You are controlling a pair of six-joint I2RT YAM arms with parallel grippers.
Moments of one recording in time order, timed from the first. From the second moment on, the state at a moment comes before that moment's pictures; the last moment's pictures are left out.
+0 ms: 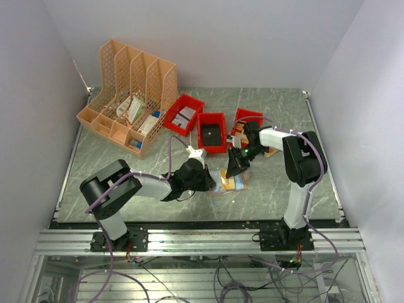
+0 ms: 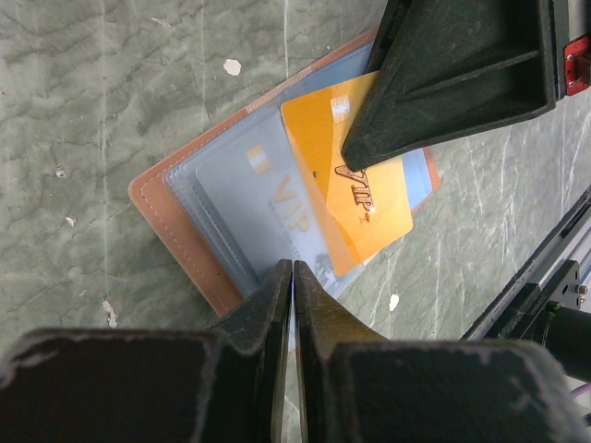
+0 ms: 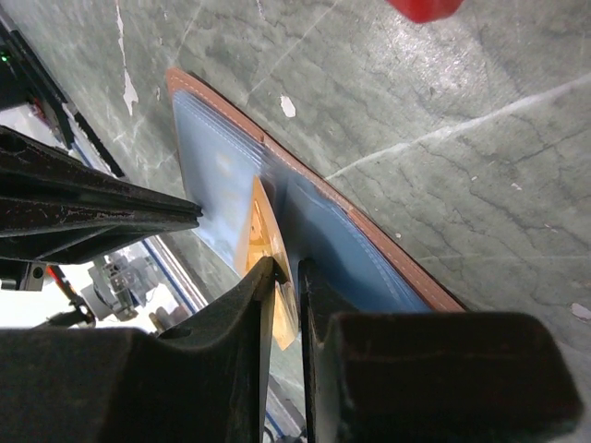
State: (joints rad) left arm -0.94 1.69 0.63 0.48 -0.01 -0.80; right arm 0.28 2.00 1.19 -0.72 -0.80 -0.14
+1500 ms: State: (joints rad) left arm -0.94 1.69 0.65 0.45 -0.01 -0.79; right arm 0.31 1.99 1.21 -0.74 -0.74 -0.08
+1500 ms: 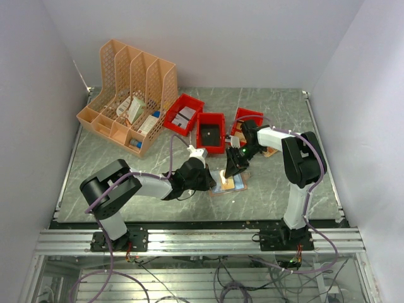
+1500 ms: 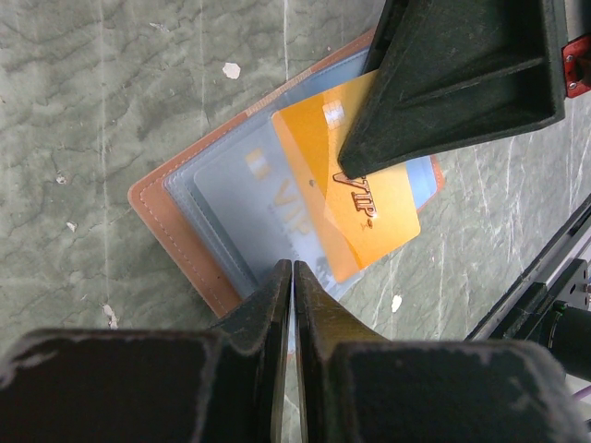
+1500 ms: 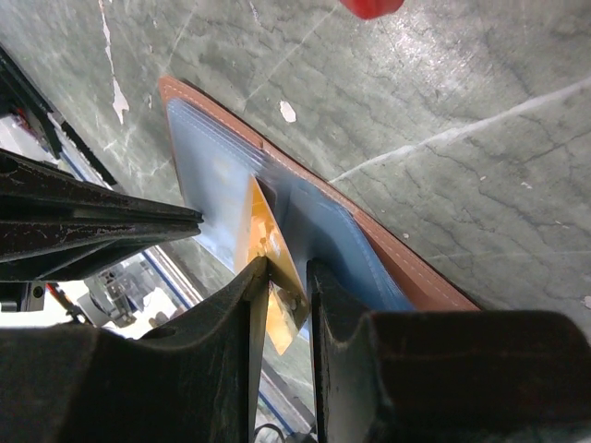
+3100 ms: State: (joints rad) left arm -1.14 1.76 0.99 0.27 -0.30 -0.91; right arm 0.32 1.99 1.21 -0.67 -0.80 -0.08
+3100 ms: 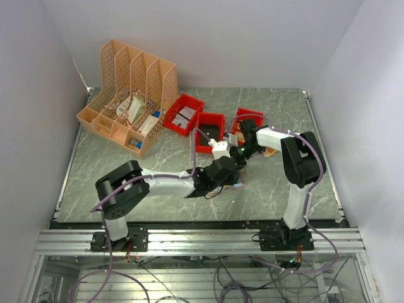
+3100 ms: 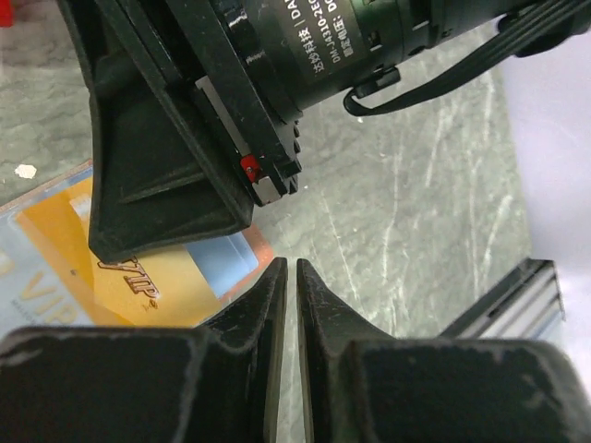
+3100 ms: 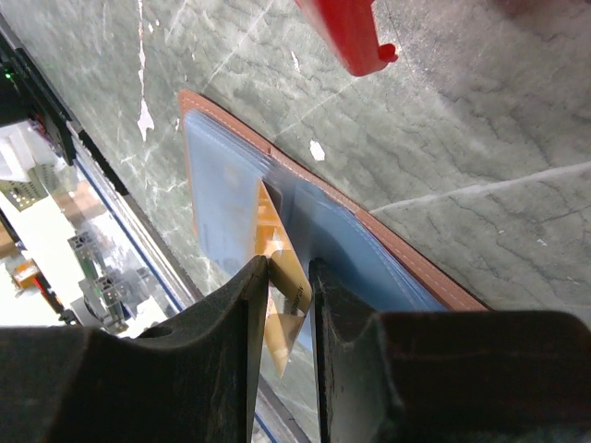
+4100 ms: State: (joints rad) left arm -1.19 2.00 1.25 -0.09 -0.61 -1.03; right arm 0.32 2.01 1.21 -0.67 -0.82 -0.08
